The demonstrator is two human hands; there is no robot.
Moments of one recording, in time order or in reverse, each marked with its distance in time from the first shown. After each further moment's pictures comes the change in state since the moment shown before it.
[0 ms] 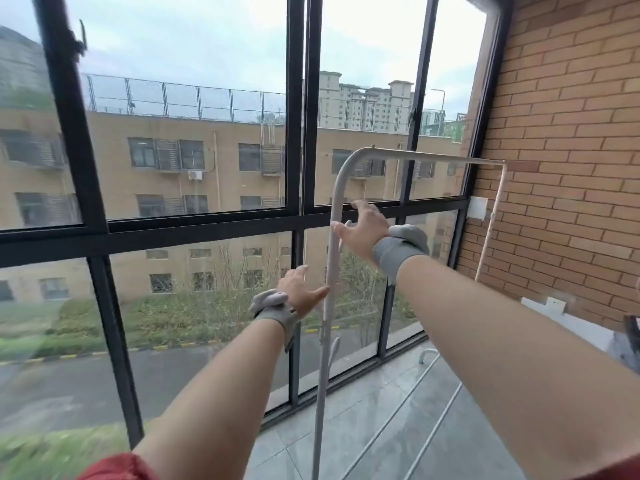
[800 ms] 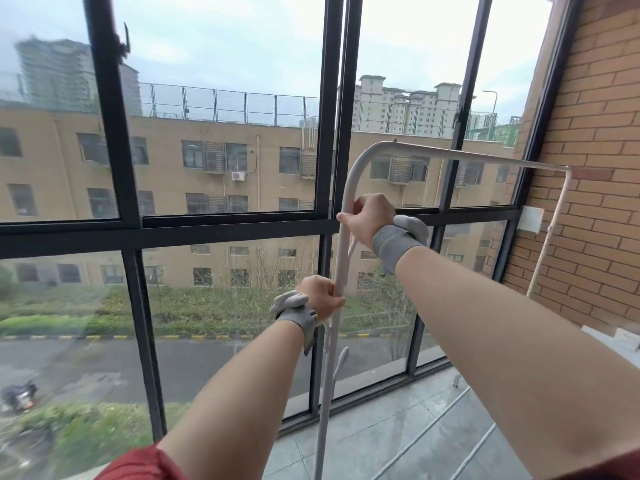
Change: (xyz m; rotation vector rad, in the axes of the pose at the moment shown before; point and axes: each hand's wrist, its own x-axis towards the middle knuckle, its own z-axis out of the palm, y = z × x) left_hand 0.046 -0.008 0.019 0.003 0.094 0.040; right_hand 0.067 -0.006 0.026 0.159 0.020 -0.105
